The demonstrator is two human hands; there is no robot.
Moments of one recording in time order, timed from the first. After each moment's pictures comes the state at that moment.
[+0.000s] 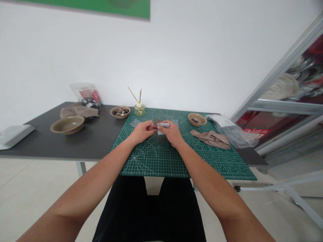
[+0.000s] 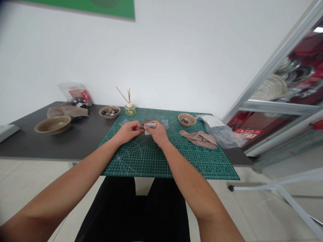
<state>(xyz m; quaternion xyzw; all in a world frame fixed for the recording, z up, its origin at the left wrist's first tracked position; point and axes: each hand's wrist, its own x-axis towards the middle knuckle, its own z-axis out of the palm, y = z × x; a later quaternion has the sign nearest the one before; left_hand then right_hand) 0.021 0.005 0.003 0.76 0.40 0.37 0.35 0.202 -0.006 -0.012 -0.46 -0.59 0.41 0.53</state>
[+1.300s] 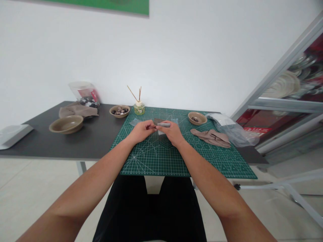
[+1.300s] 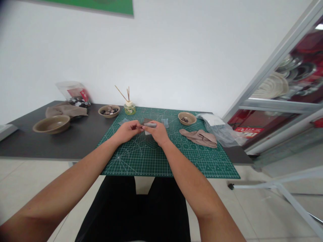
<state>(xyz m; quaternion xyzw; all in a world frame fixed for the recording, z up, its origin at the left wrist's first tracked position) 0.016 0.007 -0.001 0.79 0.38 0.37 0.32 0.203 -0.013 -0.003 -0.46 -0.59 0.42 0.51</state>
